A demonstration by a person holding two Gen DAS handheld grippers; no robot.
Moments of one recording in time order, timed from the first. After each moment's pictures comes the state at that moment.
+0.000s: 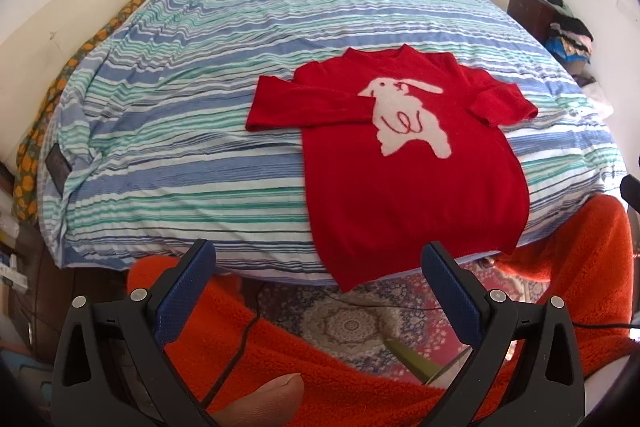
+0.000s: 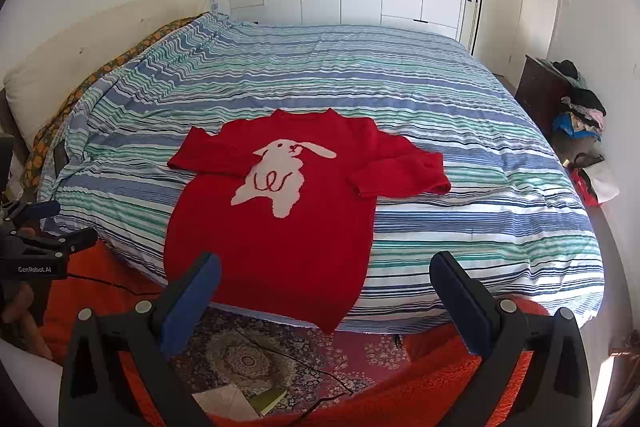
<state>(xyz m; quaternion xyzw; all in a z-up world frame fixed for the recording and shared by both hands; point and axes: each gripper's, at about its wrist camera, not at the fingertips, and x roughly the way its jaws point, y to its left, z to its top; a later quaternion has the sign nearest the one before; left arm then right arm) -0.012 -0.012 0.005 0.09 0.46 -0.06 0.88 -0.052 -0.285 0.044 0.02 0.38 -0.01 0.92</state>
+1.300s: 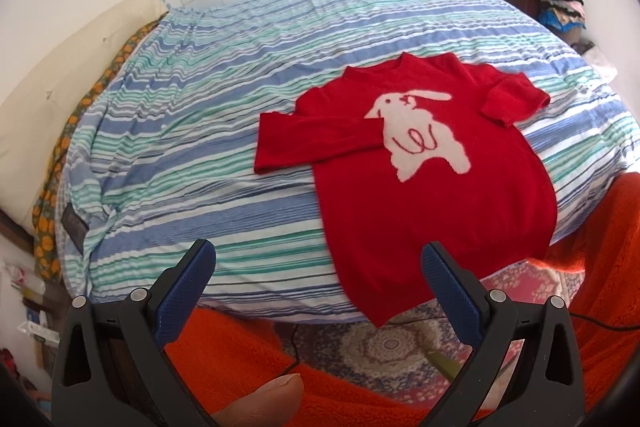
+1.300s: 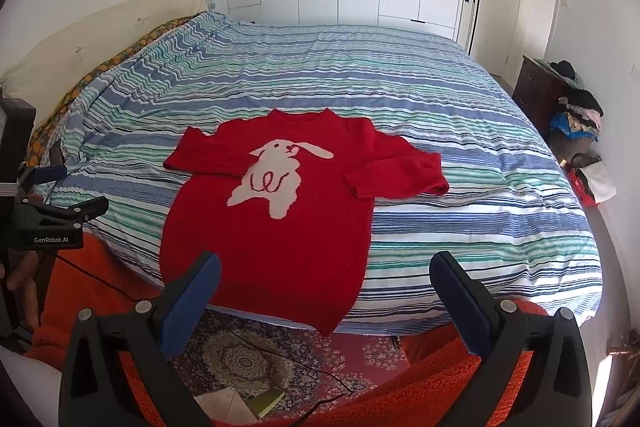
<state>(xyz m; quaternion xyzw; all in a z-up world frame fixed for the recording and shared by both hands) 0.020 -0.026 0.008 0.18 0.43 -0.07 0.88 -0.047 -0.284 0.042 0.02 0.39 -0.01 0.92</state>
